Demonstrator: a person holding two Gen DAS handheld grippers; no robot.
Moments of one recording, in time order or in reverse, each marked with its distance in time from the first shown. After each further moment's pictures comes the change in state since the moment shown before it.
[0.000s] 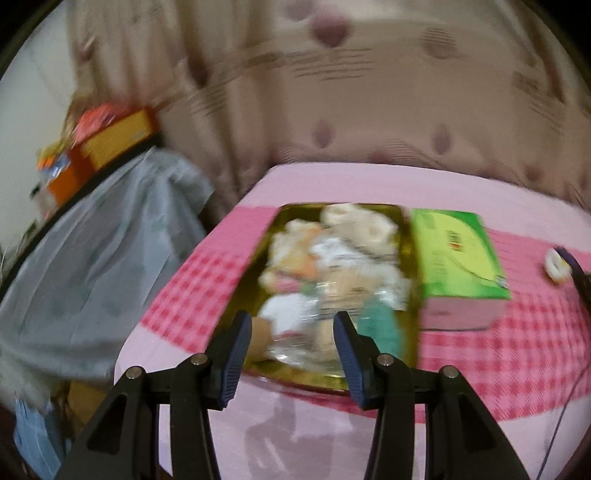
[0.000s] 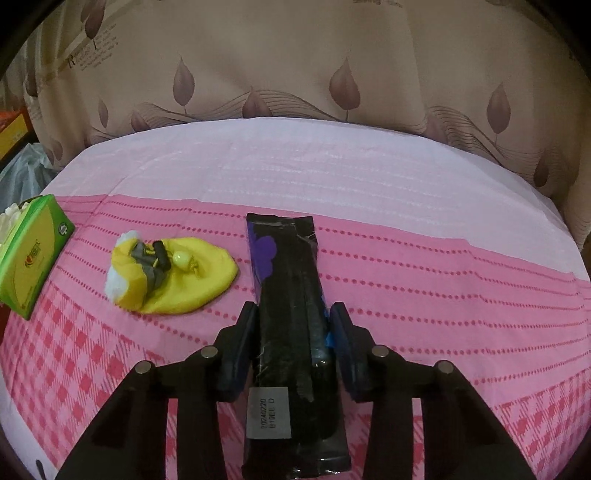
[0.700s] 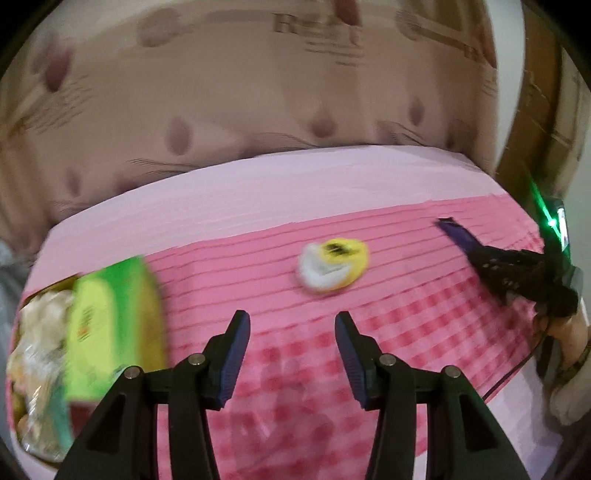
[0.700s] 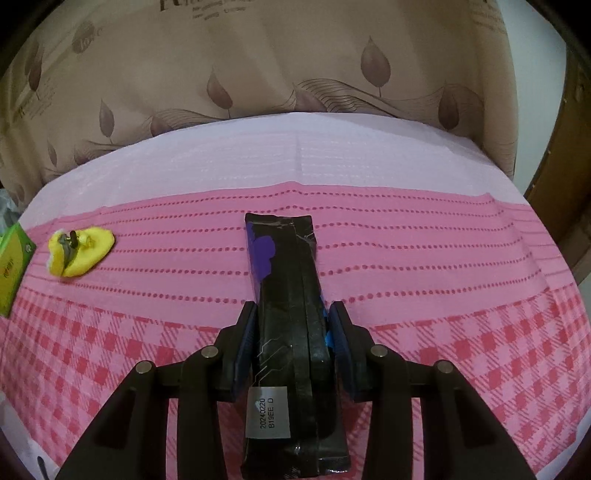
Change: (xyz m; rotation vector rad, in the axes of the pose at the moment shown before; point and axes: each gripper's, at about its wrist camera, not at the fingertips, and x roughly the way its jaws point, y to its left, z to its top) left arm 0.007 -0.260 0.045 0.322 0.063 -0.565; right arm -0.043 -0.110 -0.054 0.182 -0.020 -0.116
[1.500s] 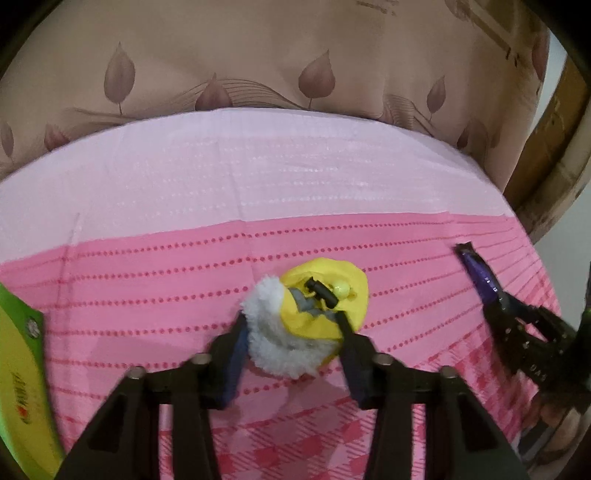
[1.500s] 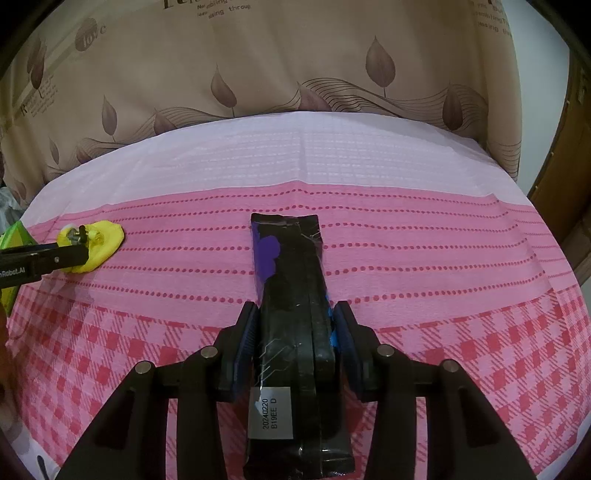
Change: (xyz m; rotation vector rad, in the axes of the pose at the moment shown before) left arm 0.112 0.003 0.039 -0.144 0.130 -0.151; right arm 0.002 0.004 -0.001 -0.008 0.002 0.002
